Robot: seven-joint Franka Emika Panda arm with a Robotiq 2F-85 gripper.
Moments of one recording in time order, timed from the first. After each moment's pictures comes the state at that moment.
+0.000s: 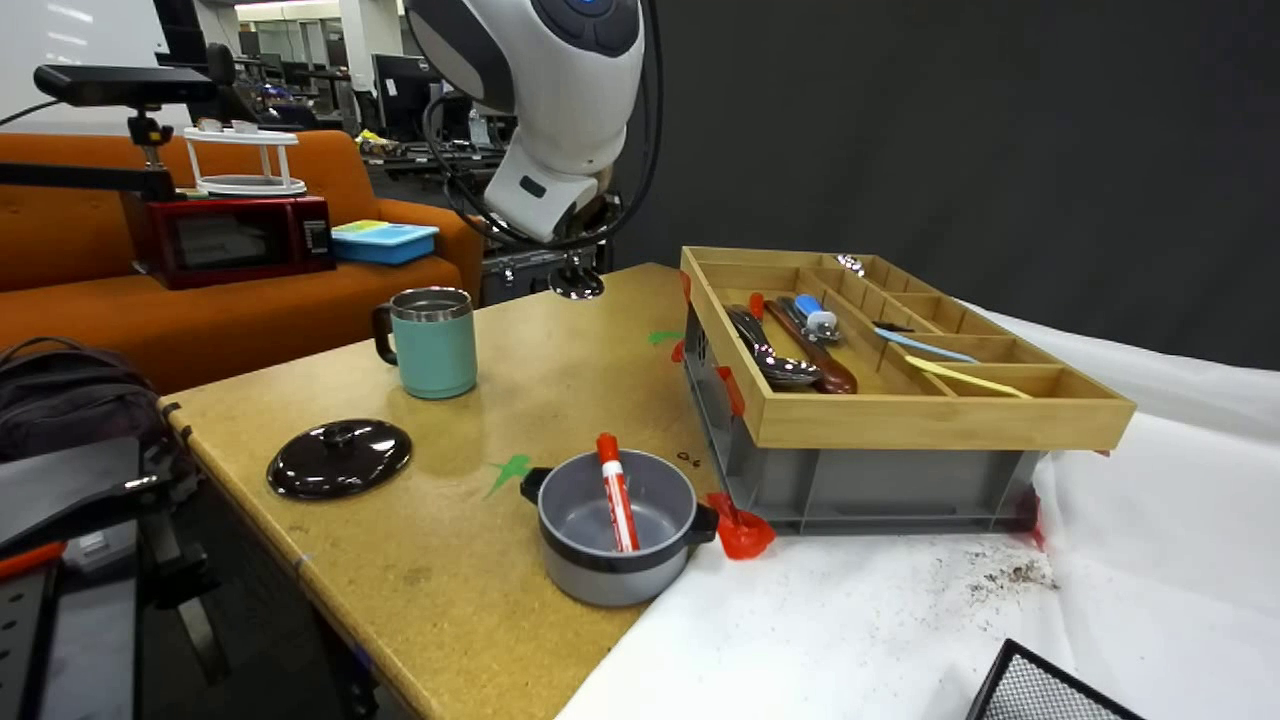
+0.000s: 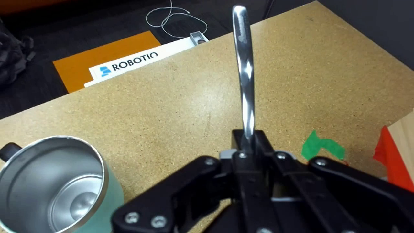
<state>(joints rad) 0.09 0.36 0.08 -2.17 1.60 2.50 0.65</state>
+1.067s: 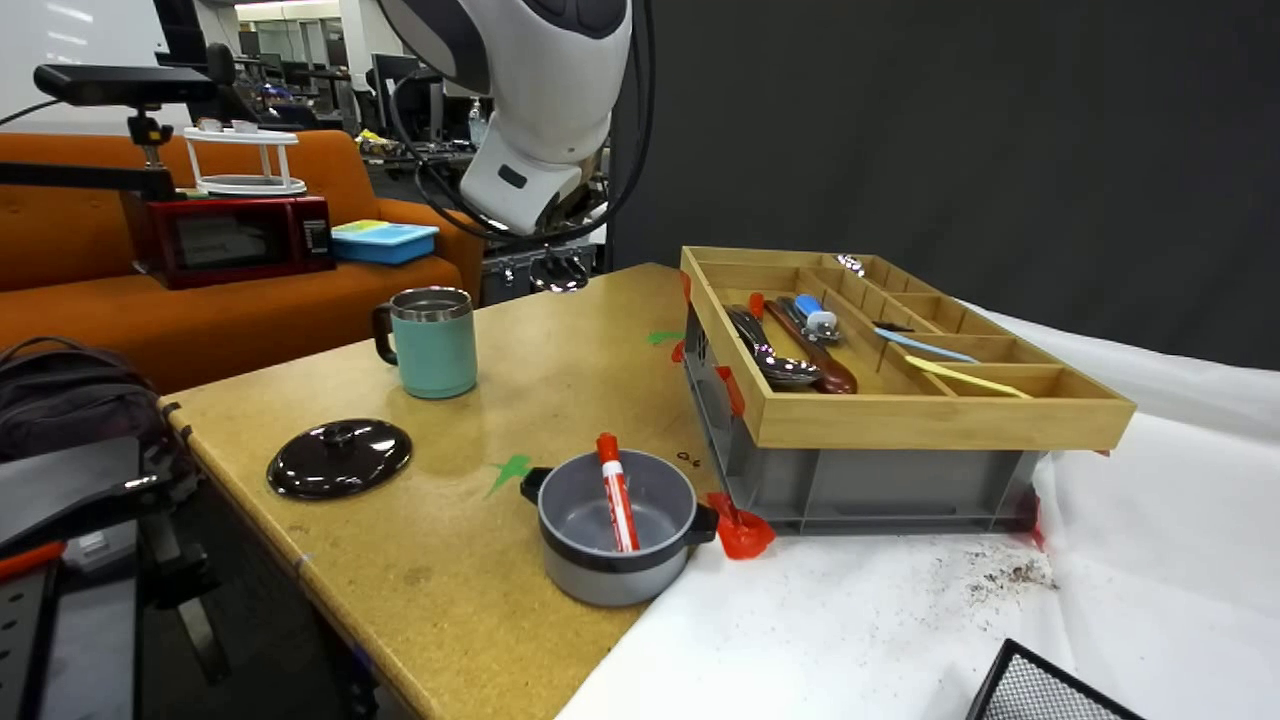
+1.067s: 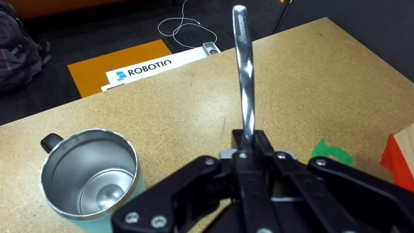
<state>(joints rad) 0.08 0.28 0.06 -2.26 1.60 2.42 0.60</state>
